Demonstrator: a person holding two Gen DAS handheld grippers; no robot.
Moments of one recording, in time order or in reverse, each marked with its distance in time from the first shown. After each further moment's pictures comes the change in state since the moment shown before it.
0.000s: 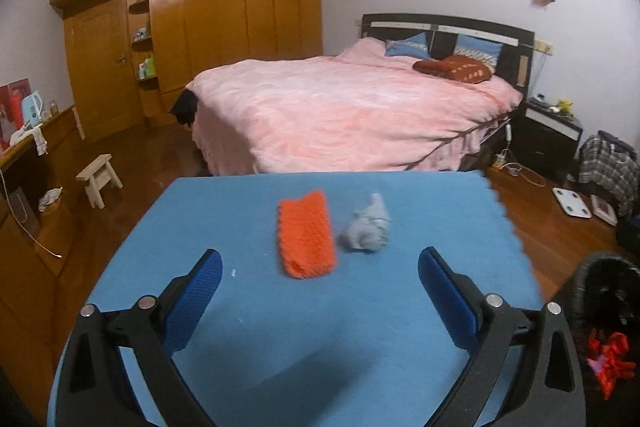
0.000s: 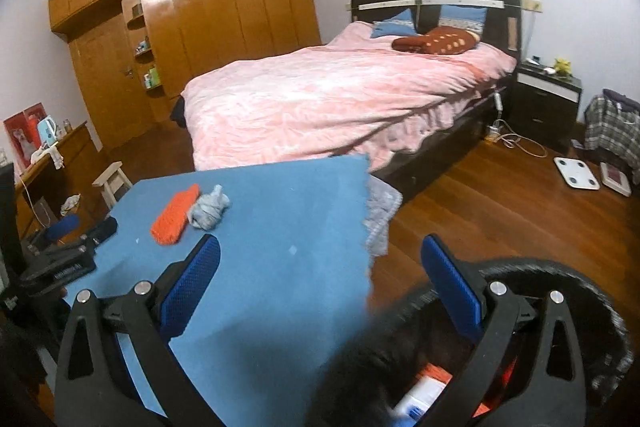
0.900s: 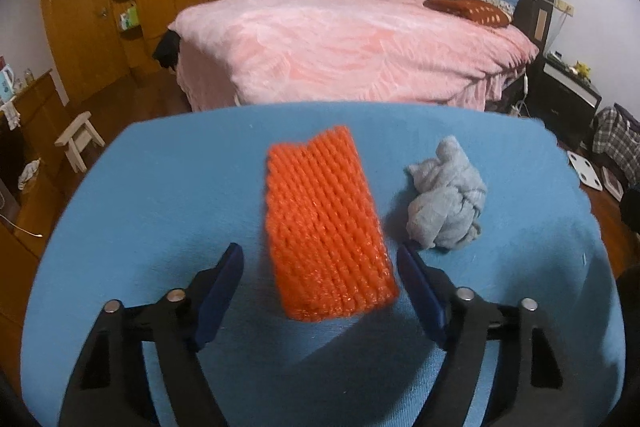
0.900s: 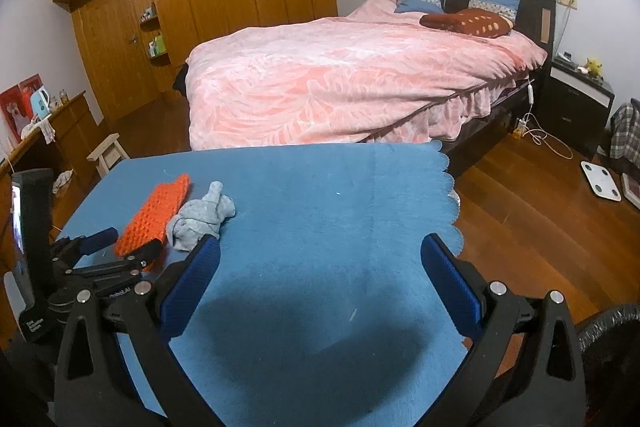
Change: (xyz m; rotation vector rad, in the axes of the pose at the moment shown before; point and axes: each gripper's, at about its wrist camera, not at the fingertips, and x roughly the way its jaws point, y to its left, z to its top) left arm 0.141 0.014 -0.013 0.004 0.248 -0.033; right arm 0.130 0.044 0.006 -0.055 0.101 0.006
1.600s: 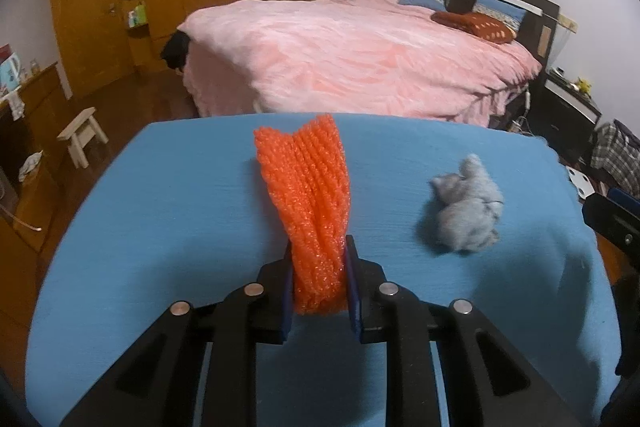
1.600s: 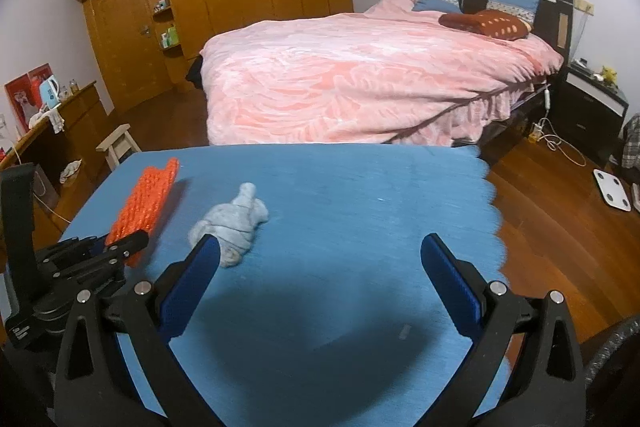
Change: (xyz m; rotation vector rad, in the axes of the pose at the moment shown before) left arm -0.019 0.038 -0.002 -0.052 -0.049 0.008; right arm 0.023 0.043 0.009 -0.036 0.016 0.051
